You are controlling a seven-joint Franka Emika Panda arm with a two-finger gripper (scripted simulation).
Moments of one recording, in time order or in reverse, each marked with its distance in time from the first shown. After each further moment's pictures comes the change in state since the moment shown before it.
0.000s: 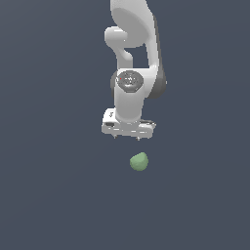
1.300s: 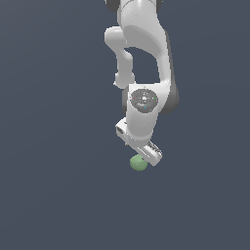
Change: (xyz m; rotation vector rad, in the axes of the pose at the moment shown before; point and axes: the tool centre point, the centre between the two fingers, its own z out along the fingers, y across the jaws) arm 0.051 -0.045 0.019 0.027 0.018 0.660
